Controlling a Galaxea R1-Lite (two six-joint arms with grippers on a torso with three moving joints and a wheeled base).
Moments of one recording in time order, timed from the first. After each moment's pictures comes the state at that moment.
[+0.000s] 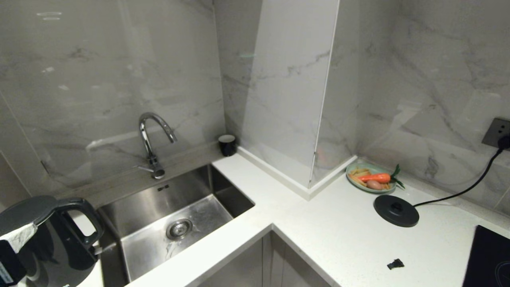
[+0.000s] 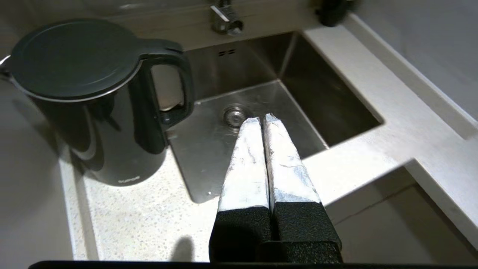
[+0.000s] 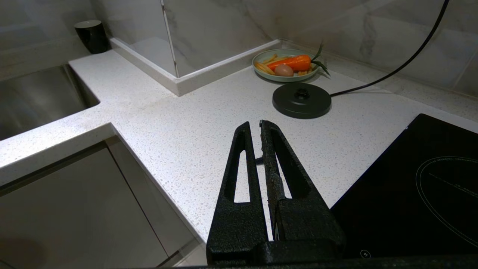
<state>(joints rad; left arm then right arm) 0.04 0.82 -0.38 -0.16 0.11 -0.18 0.00 0.00 0.00 0.01 0.00 0.00</state>
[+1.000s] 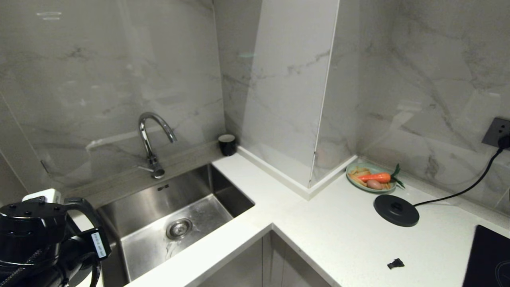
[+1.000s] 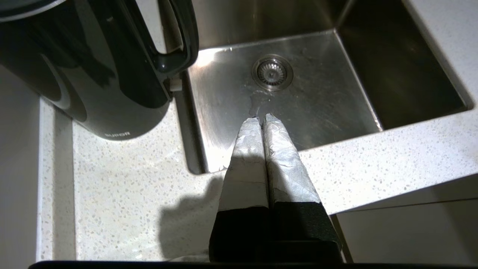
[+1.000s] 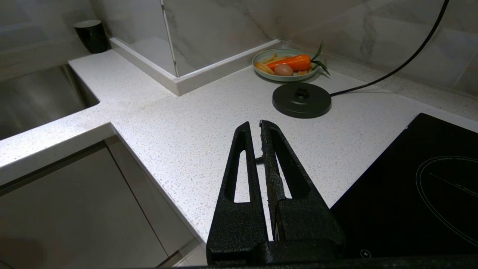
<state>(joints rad) -0.30 1.32 -0.31 -0.40 0.58 -0.45 0.00 0.00 0.00 0.01 0.00 0.00</state>
